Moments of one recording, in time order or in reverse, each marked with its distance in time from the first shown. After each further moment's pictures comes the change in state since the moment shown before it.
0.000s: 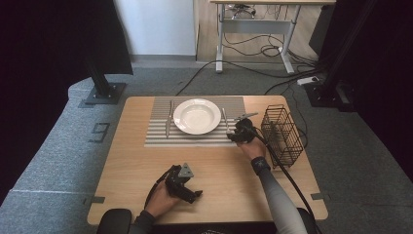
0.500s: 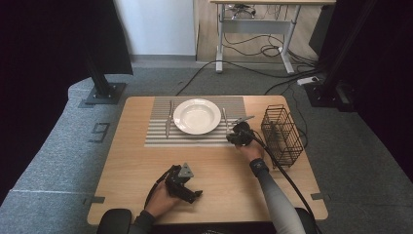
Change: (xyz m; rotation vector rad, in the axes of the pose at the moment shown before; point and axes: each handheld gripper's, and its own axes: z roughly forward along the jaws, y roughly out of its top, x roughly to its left) left arm 0.000 0.000 0.000 0.000 0.000 0.000; right arm 0.006 -0.008 0.014 0.015 0.033 -0.037
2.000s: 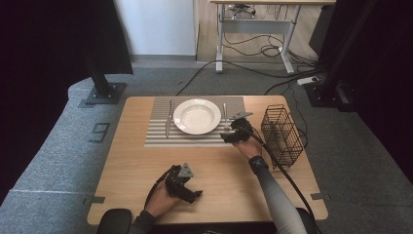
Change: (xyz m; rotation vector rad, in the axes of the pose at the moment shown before) left arm 0.000 0.000 0.000 0.000 0.001 0.000; right arm 0.008 0.017 -0.011 -0.098 -0.064 -0.068
